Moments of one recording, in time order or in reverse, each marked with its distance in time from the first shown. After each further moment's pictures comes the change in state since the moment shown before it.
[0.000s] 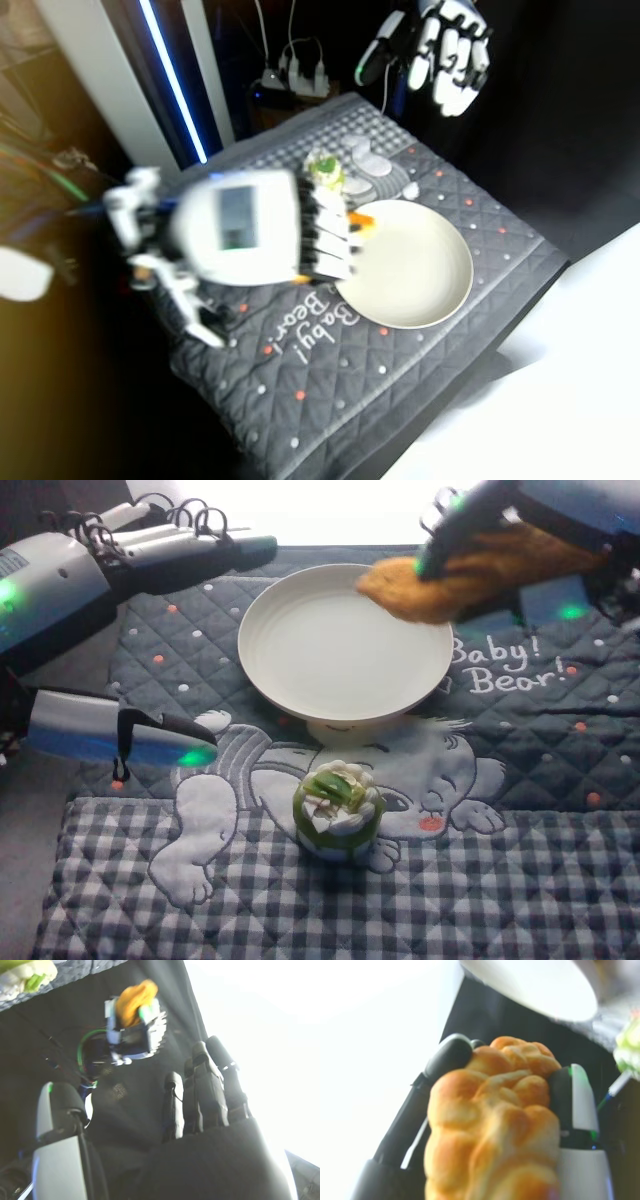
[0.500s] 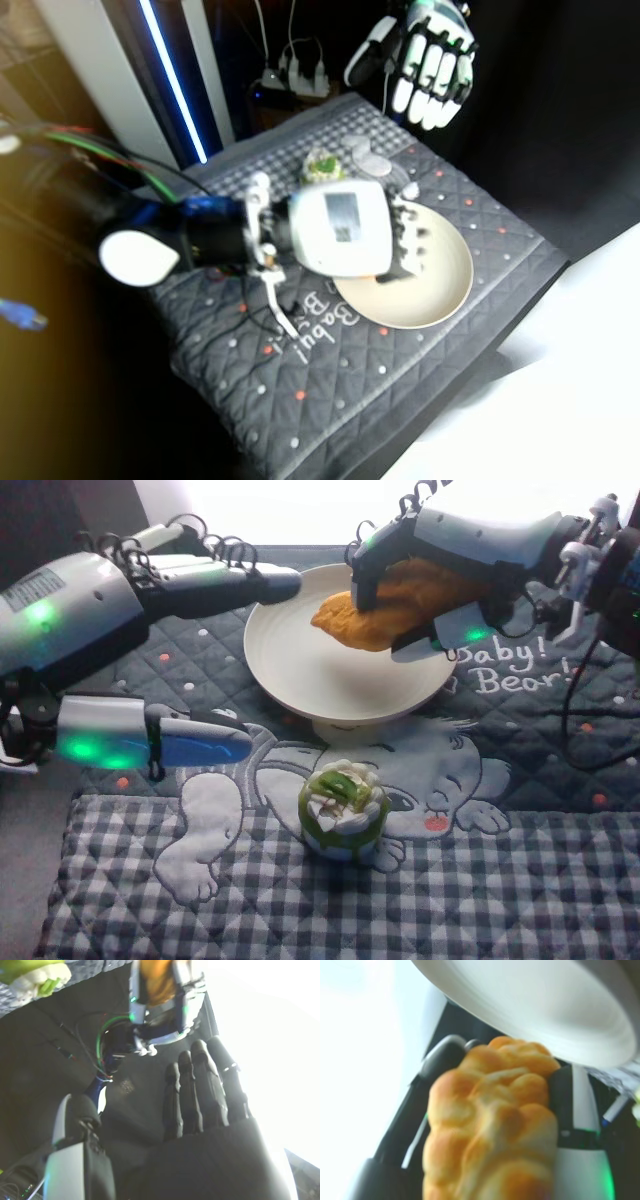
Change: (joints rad) left arm 0.003 -0.076 0.052 0.040 -0.018 -0.022; right arm 0.025 -0.206 0.175 -0.065 -0.167 0.000
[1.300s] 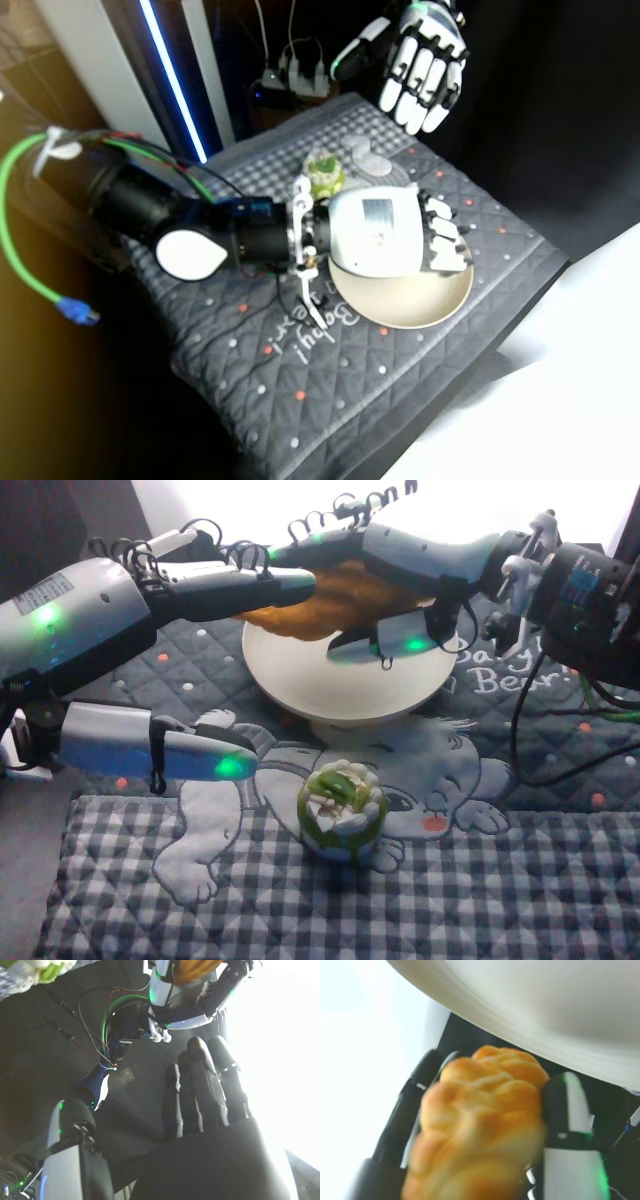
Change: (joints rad) left arm 0.003 -0.011 0.005 0.009 -0.026 -0.051; right arm 0.010 -0.066 -0.005 0.017 -0.010 0.001
